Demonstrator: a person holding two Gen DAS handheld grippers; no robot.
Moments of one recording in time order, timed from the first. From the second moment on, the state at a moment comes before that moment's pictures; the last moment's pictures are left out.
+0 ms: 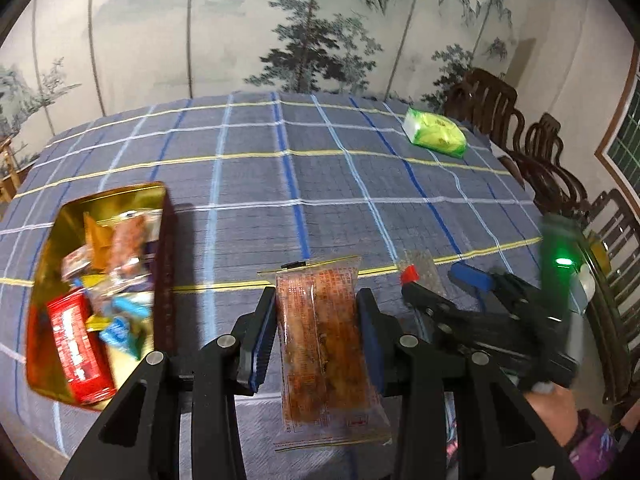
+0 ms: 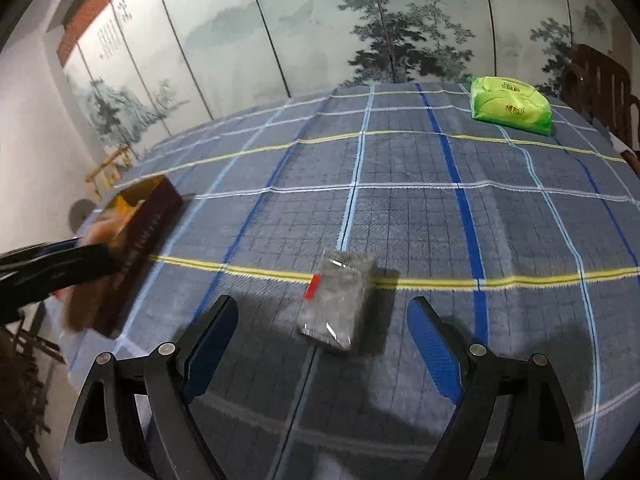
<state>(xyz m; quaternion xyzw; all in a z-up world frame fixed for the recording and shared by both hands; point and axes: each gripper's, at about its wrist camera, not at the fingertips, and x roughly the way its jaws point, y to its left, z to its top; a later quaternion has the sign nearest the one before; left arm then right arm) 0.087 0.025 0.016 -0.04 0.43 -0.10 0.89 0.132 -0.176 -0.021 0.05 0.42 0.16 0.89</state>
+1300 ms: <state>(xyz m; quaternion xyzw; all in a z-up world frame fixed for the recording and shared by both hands) 0.086 0.190 0.000 -0.07 0.42 0.04 0.90 0.169 -0.177 -0.037 0.05 0.43 0.12 0.89</state>
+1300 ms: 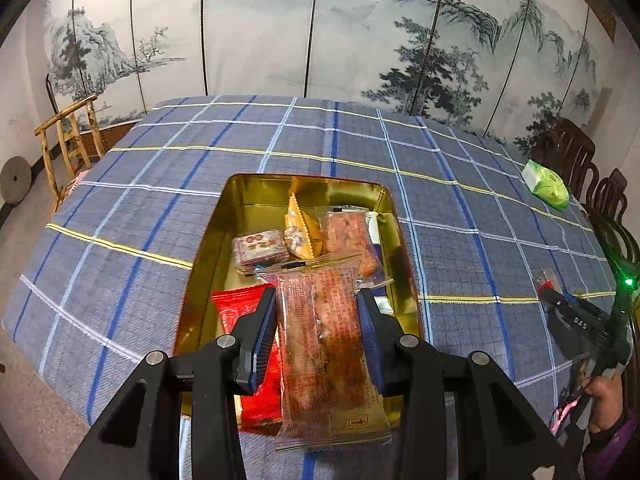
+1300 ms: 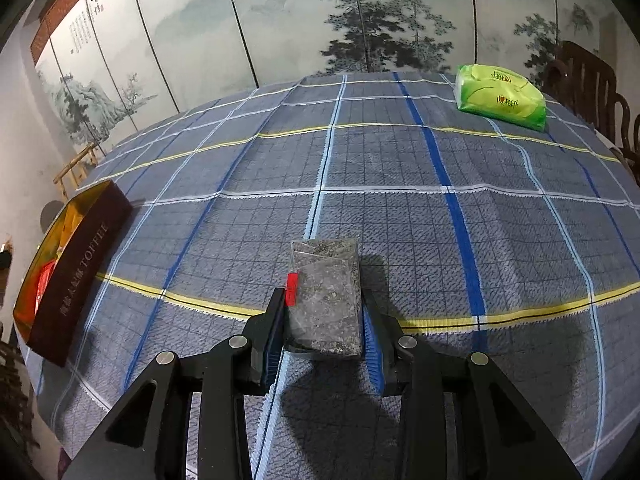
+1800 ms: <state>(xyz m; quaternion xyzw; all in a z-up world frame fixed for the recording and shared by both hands) 0.104 0.179 -0.029 -0.04 0.43 0.05 0.90 0.169 -0.176 -0.038 0.05 0.43 0.12 0.89</state>
